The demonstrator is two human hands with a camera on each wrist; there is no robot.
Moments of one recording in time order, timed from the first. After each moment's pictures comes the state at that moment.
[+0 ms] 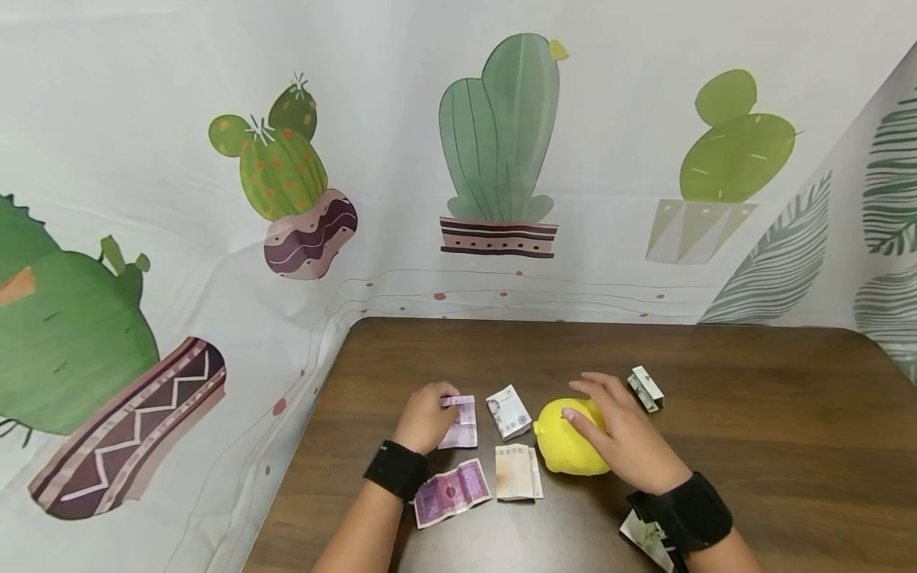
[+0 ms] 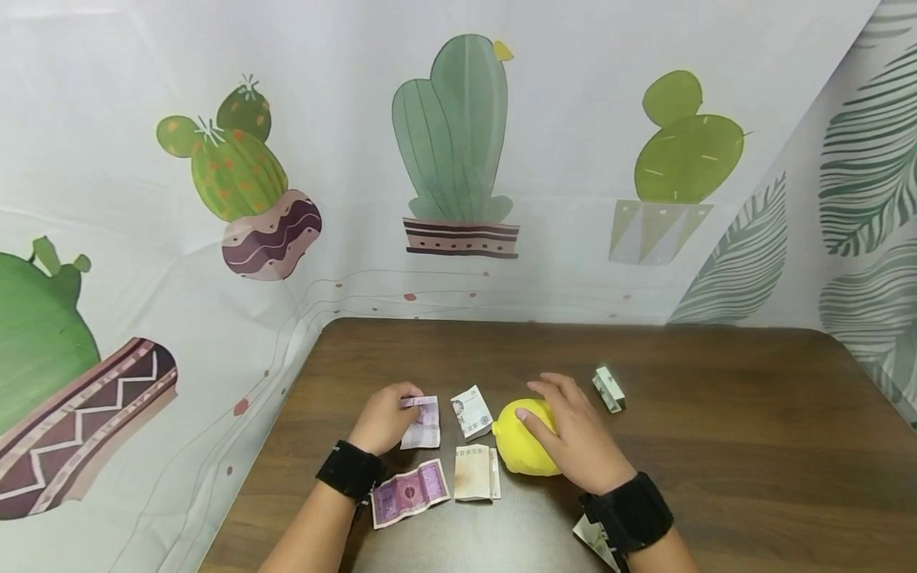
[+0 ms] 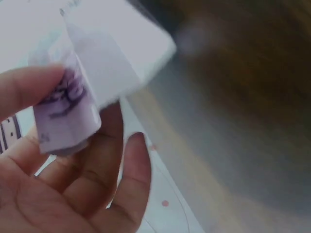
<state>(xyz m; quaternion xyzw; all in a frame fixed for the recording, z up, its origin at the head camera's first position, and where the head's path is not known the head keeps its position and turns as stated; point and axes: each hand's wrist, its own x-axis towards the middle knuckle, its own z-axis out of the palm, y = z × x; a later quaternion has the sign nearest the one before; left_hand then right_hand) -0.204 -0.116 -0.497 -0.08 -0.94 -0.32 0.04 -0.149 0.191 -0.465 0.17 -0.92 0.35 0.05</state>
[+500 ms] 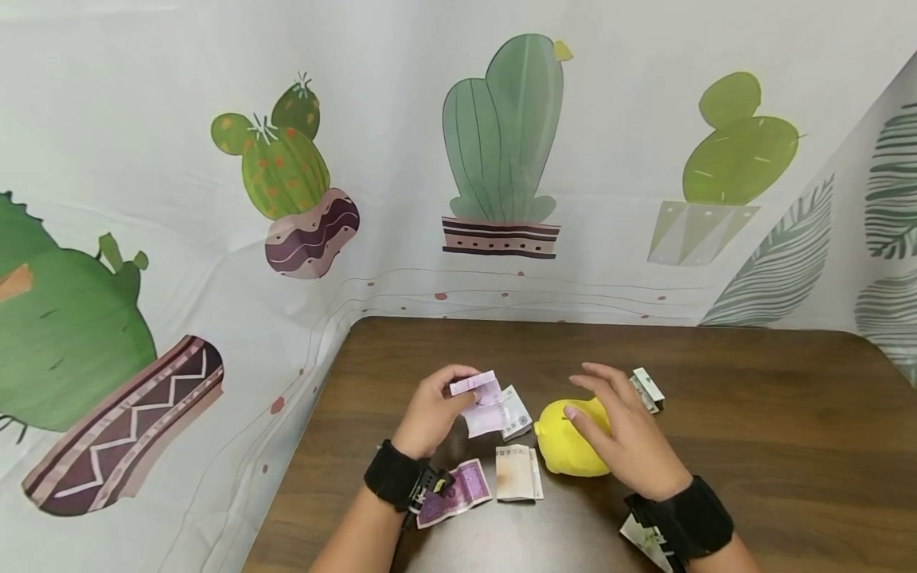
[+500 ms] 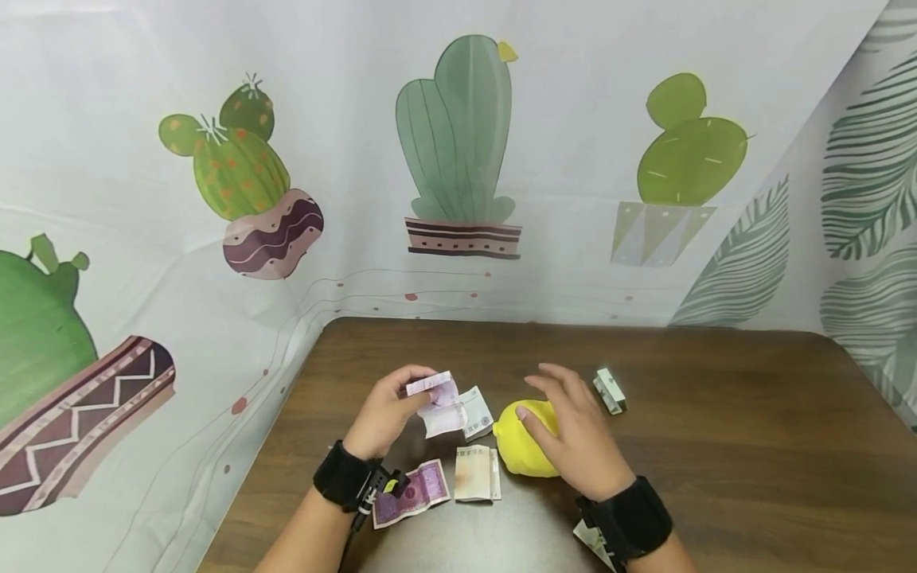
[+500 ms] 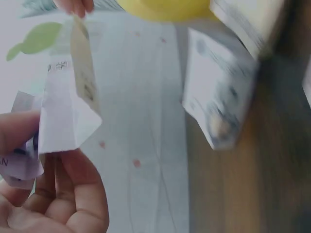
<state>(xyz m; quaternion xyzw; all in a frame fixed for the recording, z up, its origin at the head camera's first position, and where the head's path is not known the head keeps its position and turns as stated) -0.193 -0.097 -0.463 -0.07 -0.76 -0.65 -0.03 -0.145 0.187 -0.458 0.18 -0.90 0.37 0.12</state>
